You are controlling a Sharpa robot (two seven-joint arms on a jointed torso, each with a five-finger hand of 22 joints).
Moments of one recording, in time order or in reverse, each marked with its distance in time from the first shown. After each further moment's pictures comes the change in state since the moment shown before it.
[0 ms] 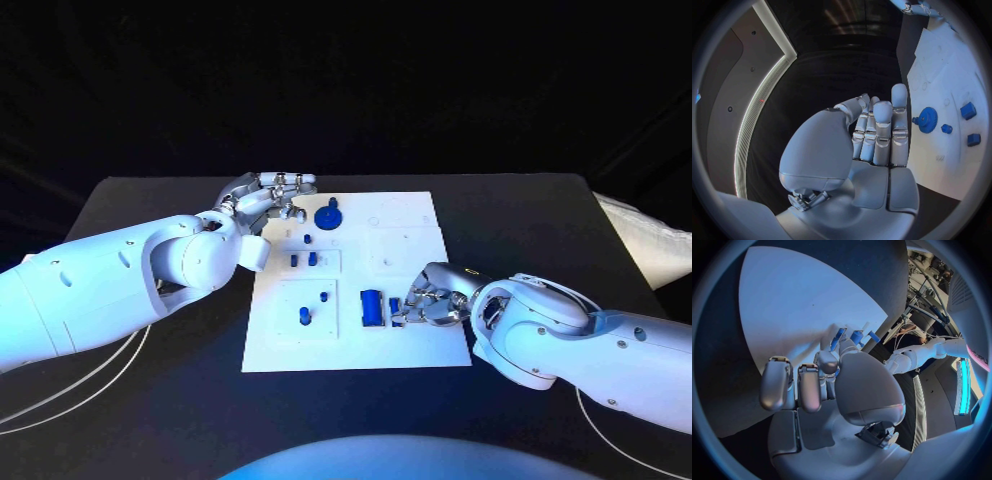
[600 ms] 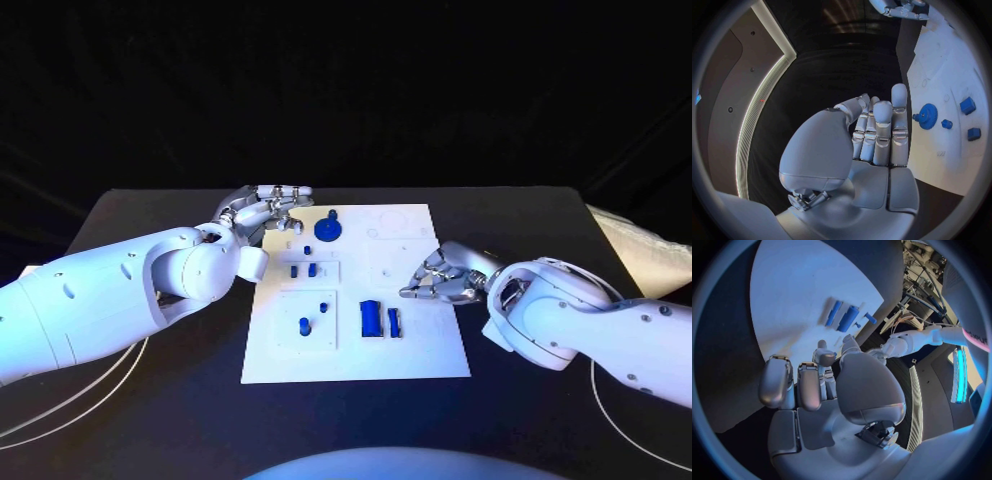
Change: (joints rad) left arm -0.012 0.006 0.000 -0.025 0.000 -0.005 0.002; left_hand 0.000 0.000 0.000 0.000 0.000 0.000 0.000 0.000 0.000 0.000 0.000 0.000 0.000 -0.002 0.001 -0.004 -0.009 0.000 0.000 0.000 -0.004 -0.001; right arm 0.086 -0.040 0.003 -0.052 0.182 -0.069 0.141; right_hand 0.007 0.023 -0.076 0.016 0.022 -0.092 0.035 -0.049 -0.013 -0.078 0.027 -0.153 -0.109 0.000 0.015 -0.058 -0.053 0.000 -0.033 0.015 -0.046 -0.078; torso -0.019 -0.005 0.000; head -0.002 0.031
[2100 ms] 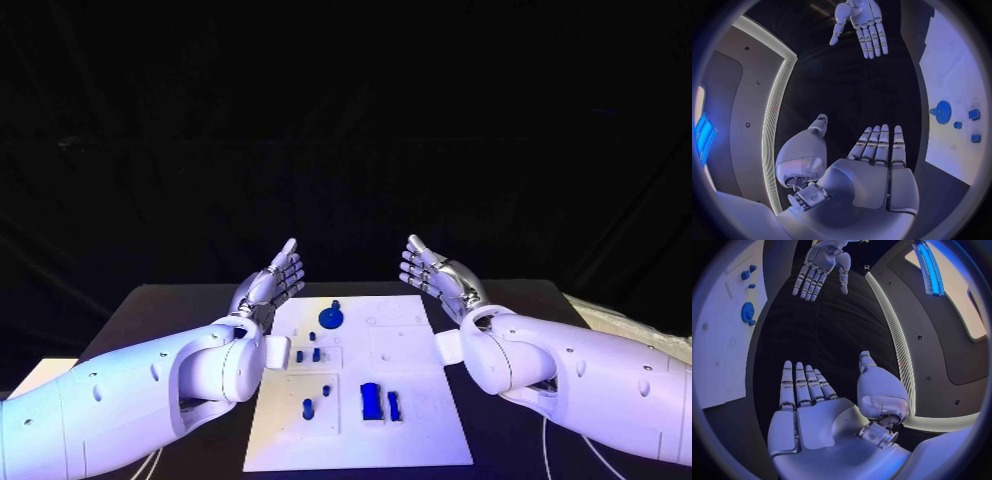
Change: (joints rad) left arm -0.087 0.043 0.010 0.095 0.007 -0.348 0.118; left_hand -0.843 0.089 -0.328 0.049 -0.085 -0.676 -0.097 -0.128 -0.066 -0.743 -0.066 -0.185 -0.089 -0.882 -0.005 -0.970 -0.617 -0.062 -0.851 -0.011 -0.565 -0.749; right arm -0.015 0.199 0.024 -0.269 1.084 -0.221 0.750; right_hand -0.687 0.008 0.126 -0.251 -0.188 -0.679 -0.058 -0.150 -0.255 -0.881 -0.002 -0.846 -0.937 -1.045 0.067 -1.309 -1.152 -0.001 -0.989 0.015 -1.172 -1.025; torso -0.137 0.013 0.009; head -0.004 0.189
